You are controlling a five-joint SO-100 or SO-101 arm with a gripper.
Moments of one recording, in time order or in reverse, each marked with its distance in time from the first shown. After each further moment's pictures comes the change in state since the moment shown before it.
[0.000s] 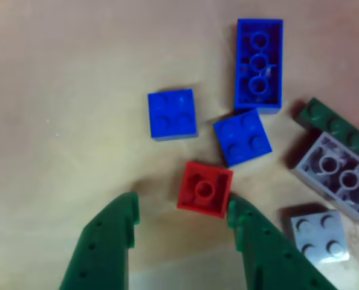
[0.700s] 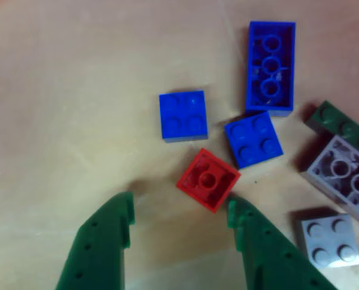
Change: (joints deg) arm -0.2 -0.4 0.3 -2.8 0.0
